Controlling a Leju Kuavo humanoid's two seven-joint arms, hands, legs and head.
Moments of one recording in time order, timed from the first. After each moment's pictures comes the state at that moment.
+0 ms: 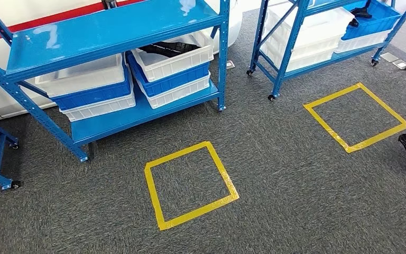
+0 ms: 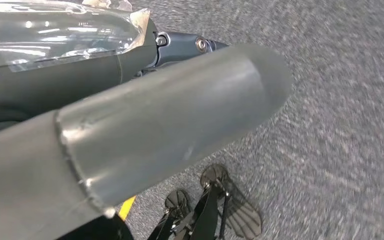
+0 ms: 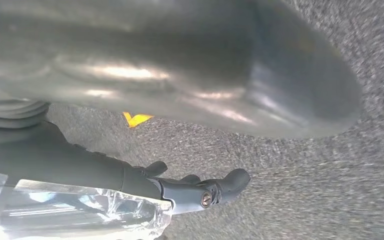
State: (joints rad) left arm -0.07 -0.19 0.82 -0.21 -0.07 0.63 -0.14; right arm -0.05 0.00 -0.08 -0.17 0.55 -0.61 0.20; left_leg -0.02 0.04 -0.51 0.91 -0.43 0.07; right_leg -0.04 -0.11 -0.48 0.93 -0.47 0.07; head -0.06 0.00
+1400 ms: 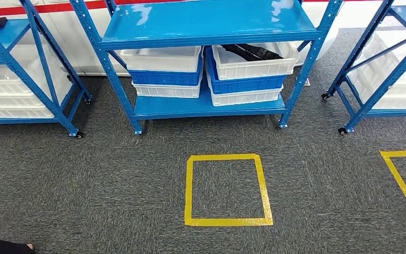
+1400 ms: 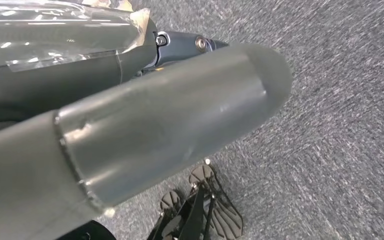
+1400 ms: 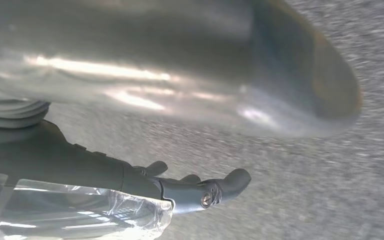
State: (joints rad) left arm -0.06 -0.19 0.83 -0.21 -0.10 0.58 -0.16; right arm -0.03 -0.01 -0.11 -0.18 0.53 -0.63 0.17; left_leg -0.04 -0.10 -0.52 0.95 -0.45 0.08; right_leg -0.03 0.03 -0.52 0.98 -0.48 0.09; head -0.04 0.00
